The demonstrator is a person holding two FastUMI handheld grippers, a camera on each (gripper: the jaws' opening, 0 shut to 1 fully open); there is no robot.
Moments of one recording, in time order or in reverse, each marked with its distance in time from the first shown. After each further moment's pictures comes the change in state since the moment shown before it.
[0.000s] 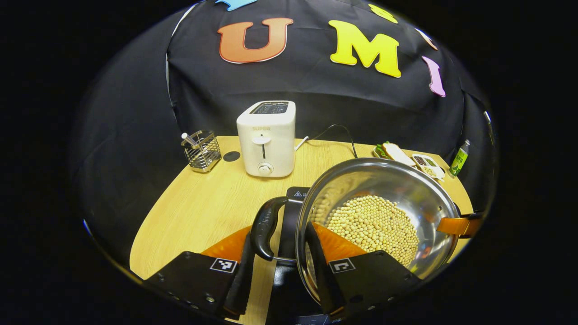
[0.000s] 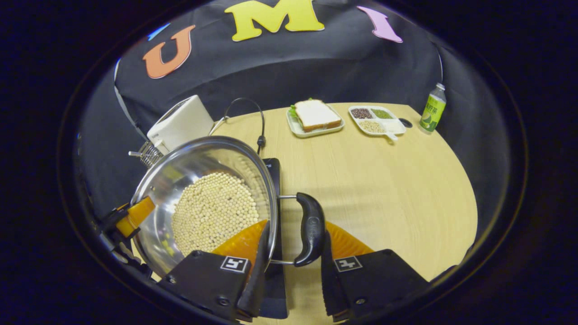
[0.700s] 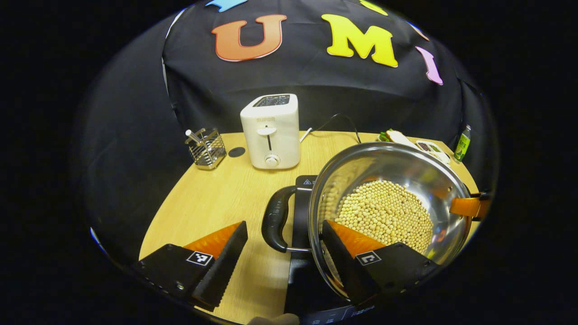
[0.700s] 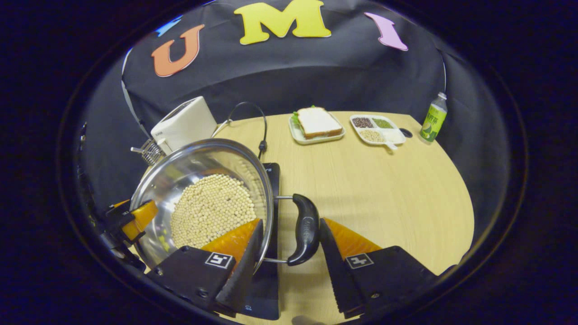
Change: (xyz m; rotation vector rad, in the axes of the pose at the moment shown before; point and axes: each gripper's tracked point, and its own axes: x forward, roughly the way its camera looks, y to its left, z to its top) left arm -0.009 0.018 -0.001 0.088 -0.030 0.042; right arm -0.006 -0.004 0.008 -0.041 -0.069 0.020
